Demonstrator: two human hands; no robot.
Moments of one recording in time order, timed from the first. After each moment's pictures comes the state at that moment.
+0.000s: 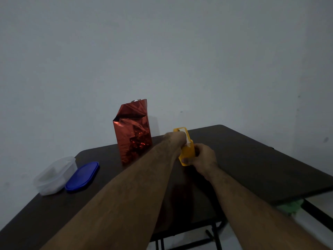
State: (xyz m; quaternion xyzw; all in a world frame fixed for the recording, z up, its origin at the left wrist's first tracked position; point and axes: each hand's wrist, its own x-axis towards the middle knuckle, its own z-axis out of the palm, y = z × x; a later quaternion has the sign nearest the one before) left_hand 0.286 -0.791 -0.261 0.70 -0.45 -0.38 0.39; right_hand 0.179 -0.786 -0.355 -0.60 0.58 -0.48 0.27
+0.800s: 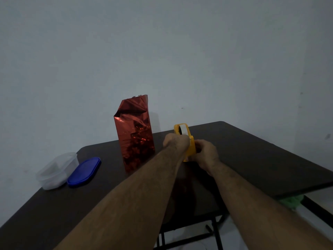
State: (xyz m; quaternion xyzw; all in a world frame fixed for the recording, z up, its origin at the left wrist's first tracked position) left_hand 0.280 -0.779 -0.281 0.71 -0.44 -0.33 0.43; right_hand 0.173 -0.797 -0.359 -0.61 0.57 -0.46 0.30
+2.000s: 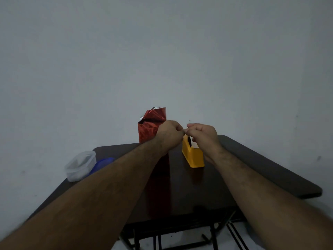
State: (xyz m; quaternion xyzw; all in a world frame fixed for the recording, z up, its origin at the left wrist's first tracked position) left_hand 0.364 -0.695 -0.206 0.56 -0.69 -0.12 0.44; right_hand 0.220 -0.719 -0.243 -0.58 0.41 -0.62 0.33
